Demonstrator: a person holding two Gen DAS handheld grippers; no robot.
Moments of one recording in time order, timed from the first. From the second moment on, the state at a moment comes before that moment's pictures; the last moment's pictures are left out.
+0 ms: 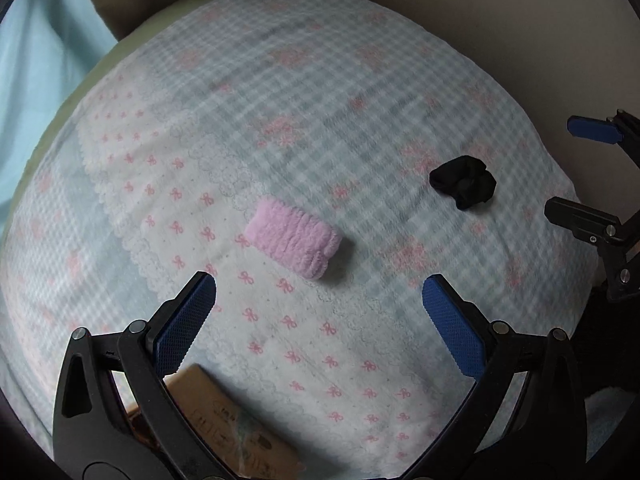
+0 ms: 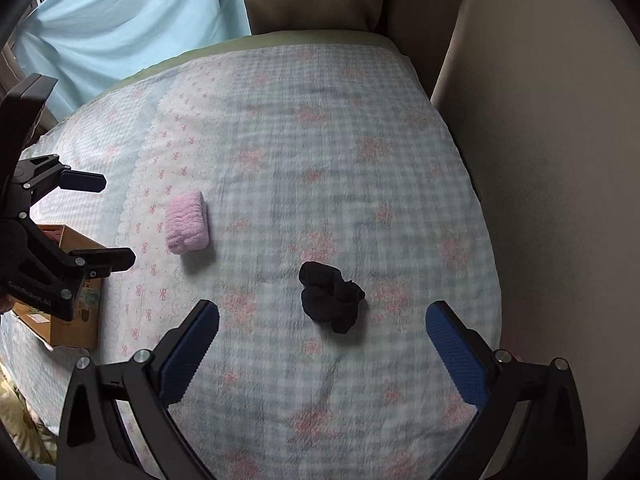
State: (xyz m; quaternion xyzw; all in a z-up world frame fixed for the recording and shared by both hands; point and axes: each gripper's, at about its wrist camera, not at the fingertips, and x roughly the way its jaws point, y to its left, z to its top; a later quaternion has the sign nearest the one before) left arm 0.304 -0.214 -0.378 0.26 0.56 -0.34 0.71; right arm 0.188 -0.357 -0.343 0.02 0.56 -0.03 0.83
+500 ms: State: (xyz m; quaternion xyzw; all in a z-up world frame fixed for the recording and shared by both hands) left arm 0.347 -0.242 -0.490 0.36 0.56 -0.40 0.63; right arm 0.223 -0.369 -0.448 0.01 0.59 -0.02 0.80
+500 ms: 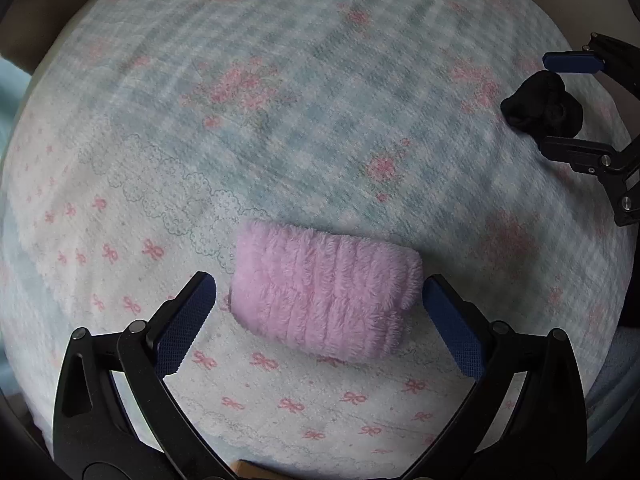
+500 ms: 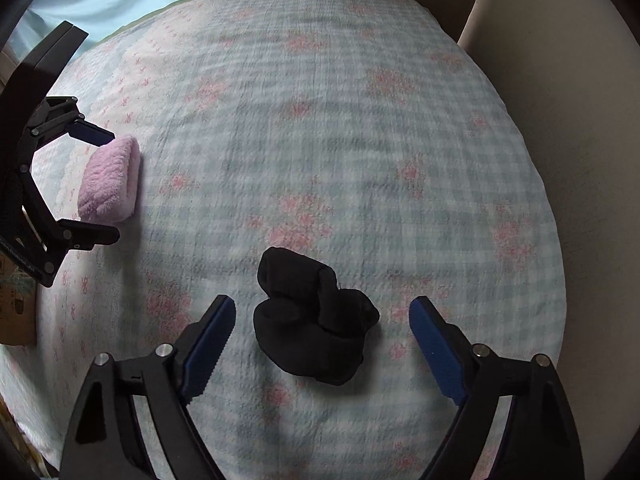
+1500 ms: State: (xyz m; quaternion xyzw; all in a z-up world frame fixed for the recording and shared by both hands) left arm 0.352 -0.215 -0.400 0.28 0.55 -0.37 0.70; right arm 0.201 -0.393 -0.395 0.07 0.57 -0.09 0.82
